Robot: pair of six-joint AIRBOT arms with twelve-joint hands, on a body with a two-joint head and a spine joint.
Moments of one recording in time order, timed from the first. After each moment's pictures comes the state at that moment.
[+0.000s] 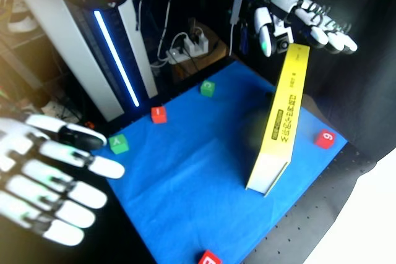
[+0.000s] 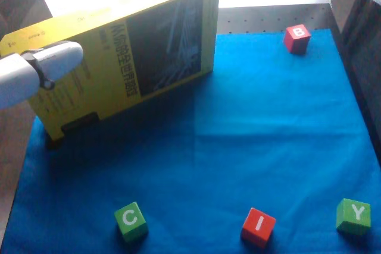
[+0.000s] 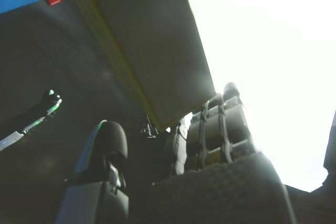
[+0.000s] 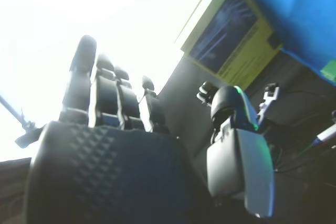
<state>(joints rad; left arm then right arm) 1.02 -0.77 0.88 -0.37 -1.27 1.18 -1.20 -0.66 0.82 0.27 1.22 -1.03</state>
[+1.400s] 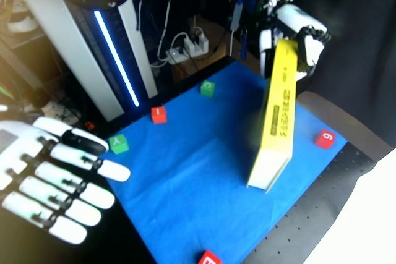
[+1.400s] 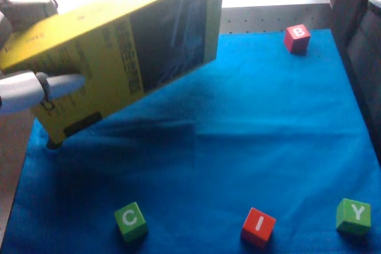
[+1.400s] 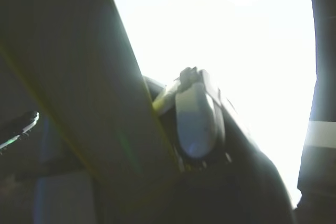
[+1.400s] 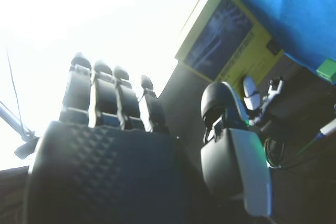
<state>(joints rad) 1.02 -0.81 0.90 -0.41 -1.31 1.17 -1.19 -0.67 0.82 0.28 1.22 -1.03</state>
